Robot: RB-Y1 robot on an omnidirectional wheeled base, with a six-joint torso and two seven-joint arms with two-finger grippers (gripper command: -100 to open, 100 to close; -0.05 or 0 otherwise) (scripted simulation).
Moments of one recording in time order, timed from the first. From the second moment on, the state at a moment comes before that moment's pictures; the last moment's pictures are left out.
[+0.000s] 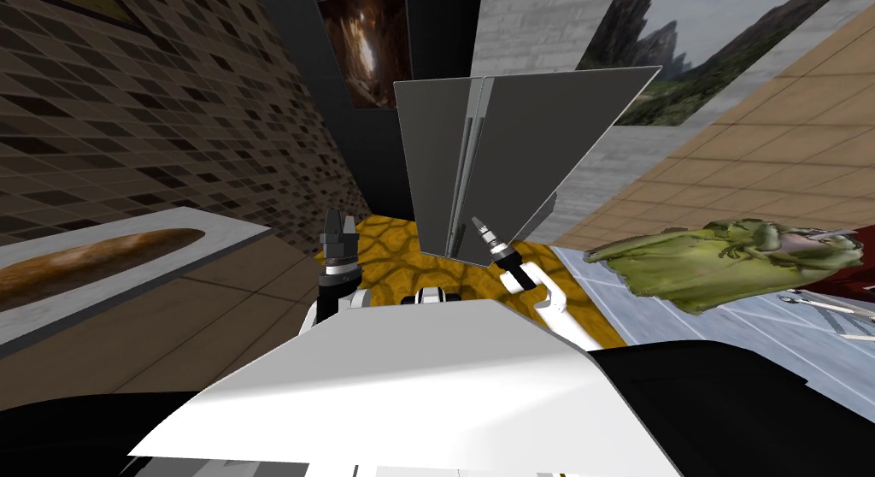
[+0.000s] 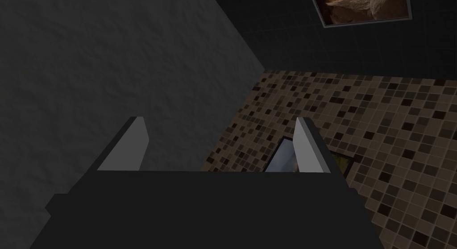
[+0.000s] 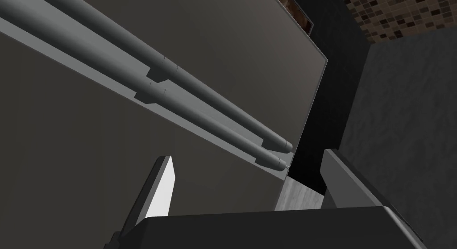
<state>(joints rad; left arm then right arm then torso) 0.50 0.03 -0.02 -2.29 -0.11 -0.56 -0.17 0.32 -0.66 0.07 -2.17 0.21 -0.11 -0.10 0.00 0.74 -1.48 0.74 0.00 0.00</state>
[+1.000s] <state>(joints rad) 0.50 0.03 -0.02 -2.29 -0.11 -0.56 -0.17 0.25 -0.91 0.08 -2.12 0.30 0.04 -0.12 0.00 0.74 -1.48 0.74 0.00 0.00</state>
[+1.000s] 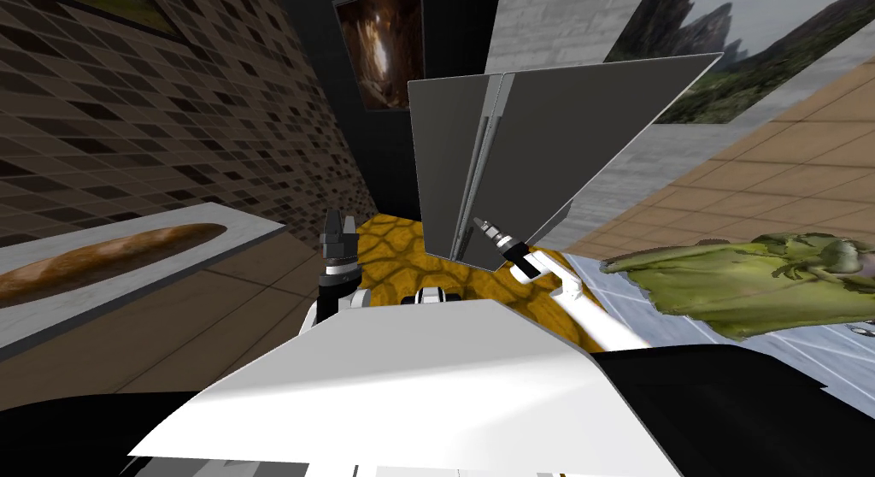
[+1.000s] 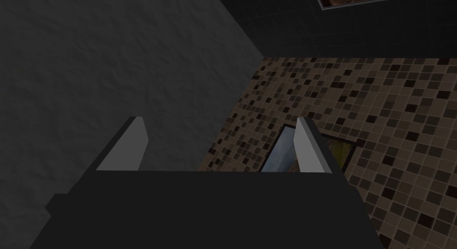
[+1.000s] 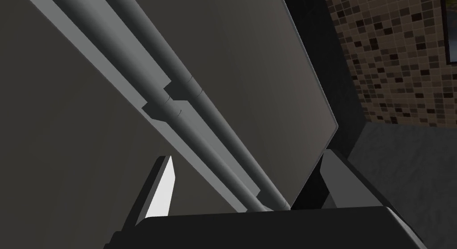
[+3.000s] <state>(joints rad) 0.50 0.03 -0.02 -2.29 -0.11 -0.56 -0.17 0.09 -1.46 0.09 -1.96 0.47 0.34 -0.16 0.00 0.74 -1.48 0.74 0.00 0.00</state>
